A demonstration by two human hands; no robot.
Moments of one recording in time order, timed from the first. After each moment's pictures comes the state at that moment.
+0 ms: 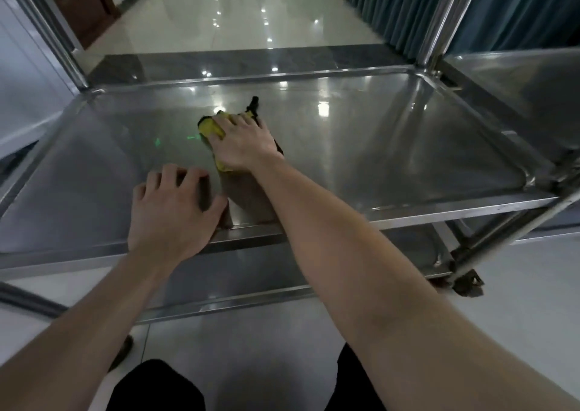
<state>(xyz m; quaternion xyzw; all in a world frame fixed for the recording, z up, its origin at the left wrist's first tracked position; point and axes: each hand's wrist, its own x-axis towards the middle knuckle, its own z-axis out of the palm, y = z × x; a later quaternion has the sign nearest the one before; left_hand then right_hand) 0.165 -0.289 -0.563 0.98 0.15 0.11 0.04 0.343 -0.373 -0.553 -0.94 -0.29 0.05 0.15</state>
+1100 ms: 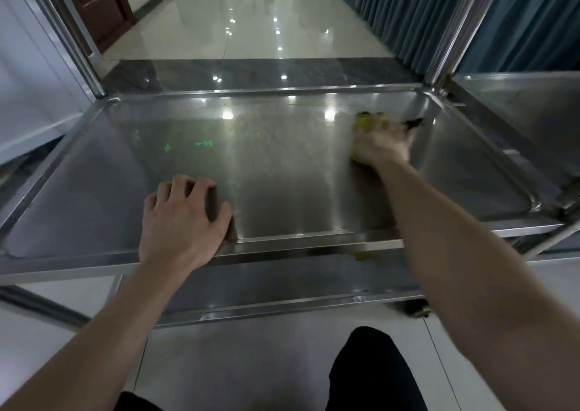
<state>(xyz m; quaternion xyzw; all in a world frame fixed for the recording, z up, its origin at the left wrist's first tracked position) 0.167 -0.287 -0.570 0.98 0.16 0.14 0.06 0.437 -0.572 -0.565 -0.99 0.04 0.00 0.13</state>
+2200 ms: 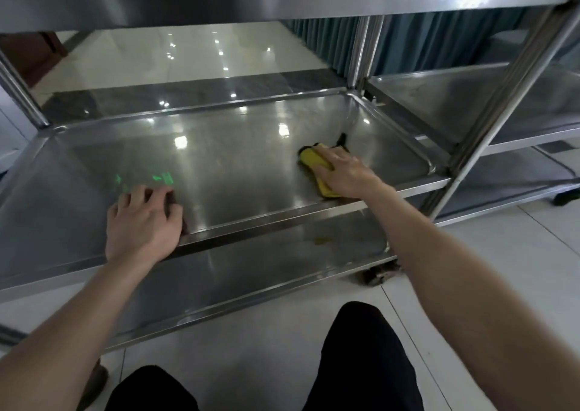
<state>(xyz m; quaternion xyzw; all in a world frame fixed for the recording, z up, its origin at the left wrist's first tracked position) 0.169 -0.281 -0.573 0.98 0.16 0.13 0.07 0.304 -0.650 -0.548 -0.98 -0.10 0.03 0.15</state>
